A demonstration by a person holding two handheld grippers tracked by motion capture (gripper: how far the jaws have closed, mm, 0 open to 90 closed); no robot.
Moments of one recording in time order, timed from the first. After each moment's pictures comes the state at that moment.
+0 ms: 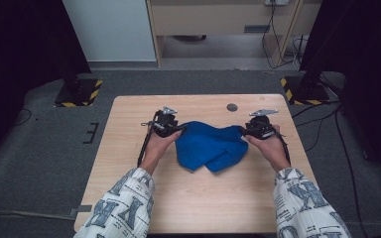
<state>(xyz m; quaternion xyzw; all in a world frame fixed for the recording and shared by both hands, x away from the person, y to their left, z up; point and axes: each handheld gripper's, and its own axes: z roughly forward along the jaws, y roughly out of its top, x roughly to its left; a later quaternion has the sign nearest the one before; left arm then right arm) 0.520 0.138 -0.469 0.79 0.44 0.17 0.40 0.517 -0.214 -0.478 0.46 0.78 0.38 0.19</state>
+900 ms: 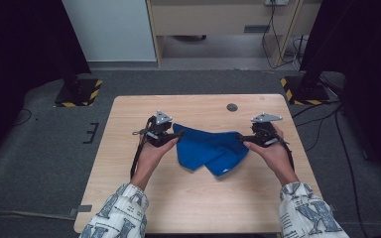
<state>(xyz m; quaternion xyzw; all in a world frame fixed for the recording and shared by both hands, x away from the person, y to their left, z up) 0.465 0.145 -0.440 0.78 0.42 0.21 0.42 0.474 -0.207 -0.454 0.44 0.78 0.39 0.23</state>
